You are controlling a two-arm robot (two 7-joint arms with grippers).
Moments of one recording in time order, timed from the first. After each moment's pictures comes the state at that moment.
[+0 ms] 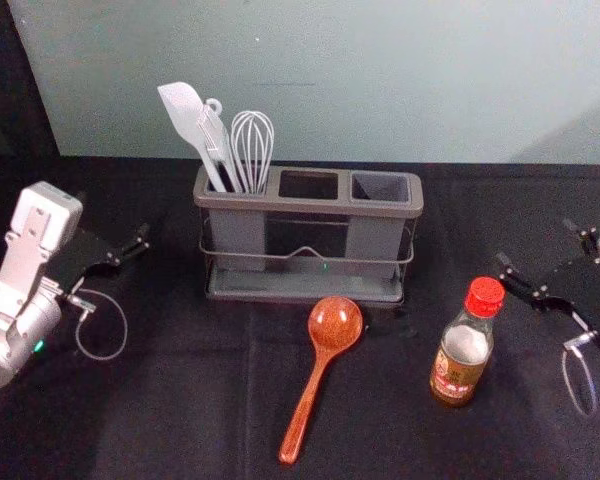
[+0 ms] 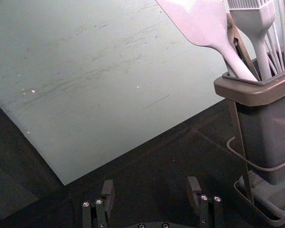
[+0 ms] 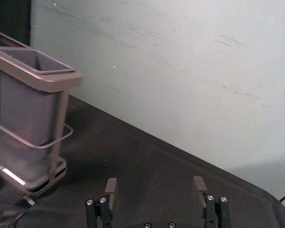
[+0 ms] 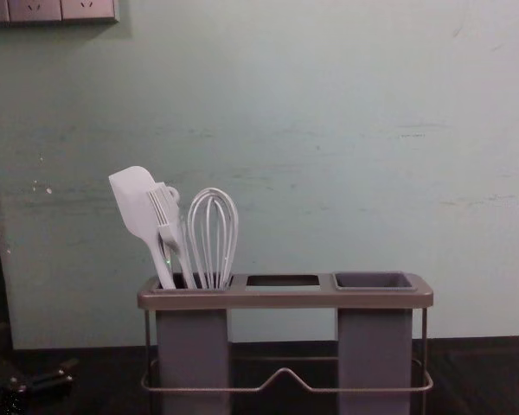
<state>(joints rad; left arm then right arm) -0.20 0.60 0.45 -1.41 -0.25 -0.12 0.03 0.04 0.68 -0.37 -1.58 0.25 -0.11 -0.04</state>
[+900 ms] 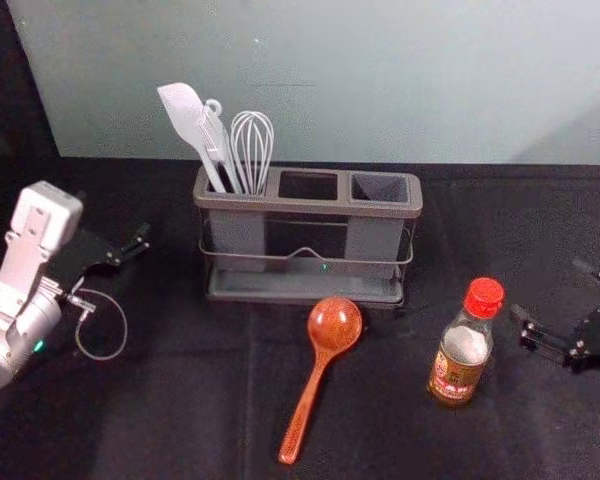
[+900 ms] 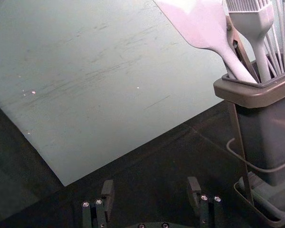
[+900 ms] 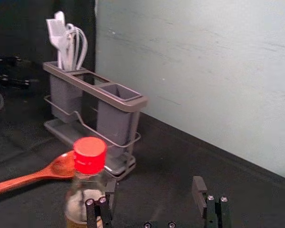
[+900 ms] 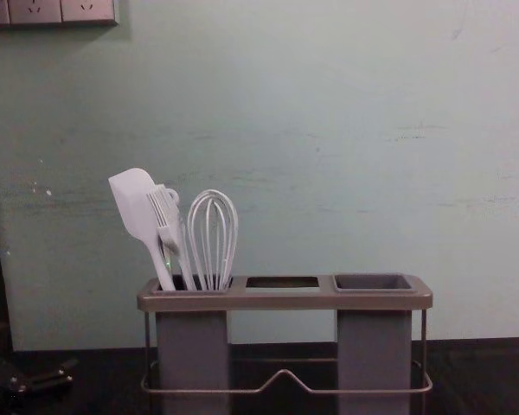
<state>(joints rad) -0.20 0.60 0.45 -1.41 -0.25 -0.12 0.03 -0.32 0.87 -0.13 -1.91 0.47 -0.11 0.15</state>
